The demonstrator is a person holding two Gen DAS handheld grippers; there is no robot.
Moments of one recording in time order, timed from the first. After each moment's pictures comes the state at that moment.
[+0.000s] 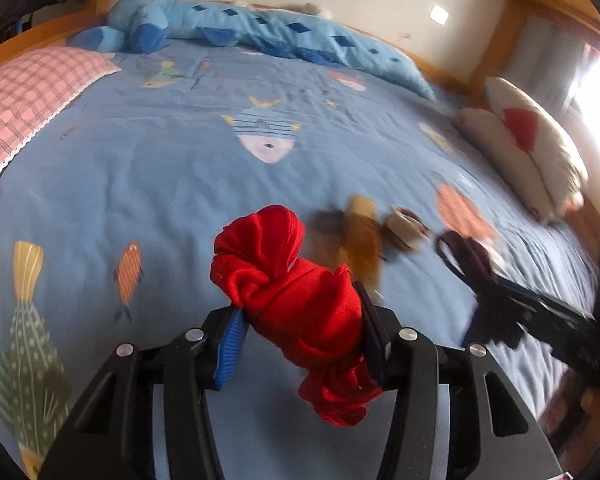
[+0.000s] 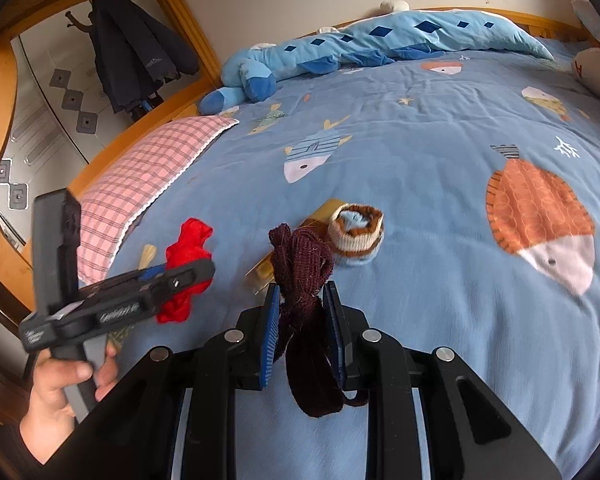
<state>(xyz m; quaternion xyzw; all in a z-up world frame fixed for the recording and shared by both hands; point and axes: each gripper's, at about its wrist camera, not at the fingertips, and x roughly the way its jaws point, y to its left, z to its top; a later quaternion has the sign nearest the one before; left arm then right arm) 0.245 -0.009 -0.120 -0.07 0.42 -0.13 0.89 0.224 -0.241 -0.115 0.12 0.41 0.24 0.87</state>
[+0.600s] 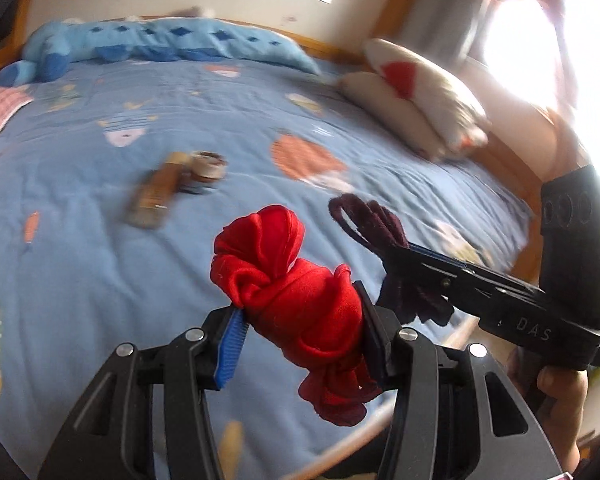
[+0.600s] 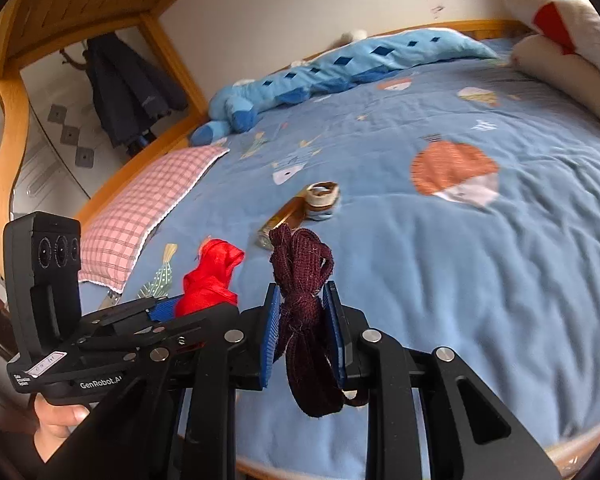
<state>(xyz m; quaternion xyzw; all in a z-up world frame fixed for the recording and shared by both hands) 0.120 -0.111 -0.092 -0.04 0.41 -0.29 0.86 0.084 -0.307 -0.081 0.17 0.36 0.17 0.90</state>
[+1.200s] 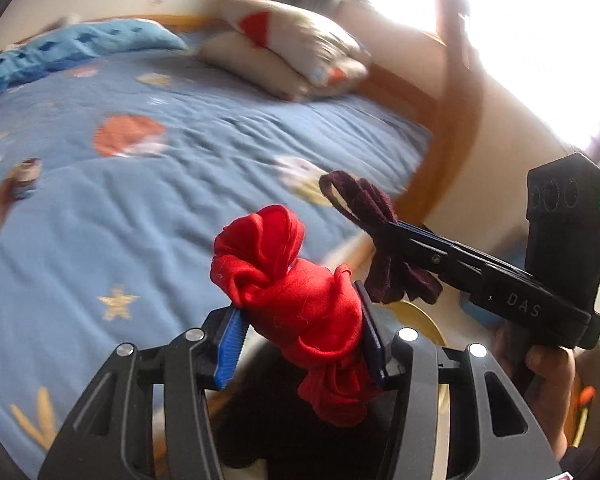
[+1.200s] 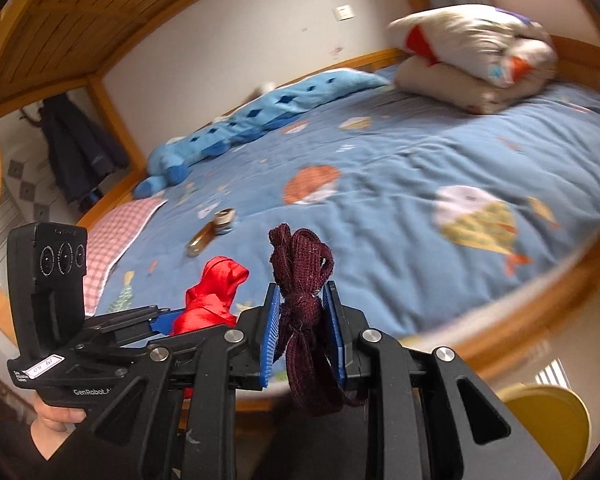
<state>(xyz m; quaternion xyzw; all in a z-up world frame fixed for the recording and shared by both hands) 0.014 -0.247 -0.087 0.02 0.42 -0.46 0.78 -0.078 -0.425 -0.066 0.21 0.31 0.03 0.93</state>
